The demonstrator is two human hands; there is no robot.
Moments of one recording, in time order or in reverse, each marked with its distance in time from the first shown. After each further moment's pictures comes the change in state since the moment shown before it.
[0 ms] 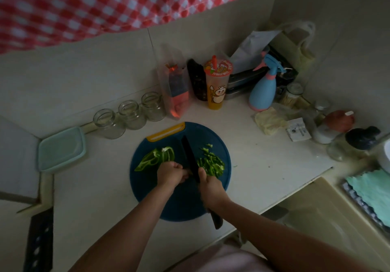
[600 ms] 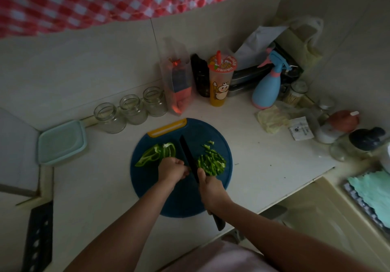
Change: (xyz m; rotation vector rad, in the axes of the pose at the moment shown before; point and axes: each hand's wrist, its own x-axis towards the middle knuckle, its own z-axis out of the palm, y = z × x) left_hand 0.003 -0.001 -0.001 0.001 -0.001 -0.015; right_hand -0.012 -0.003 -0.003 -0.091 -0.044 -0.005
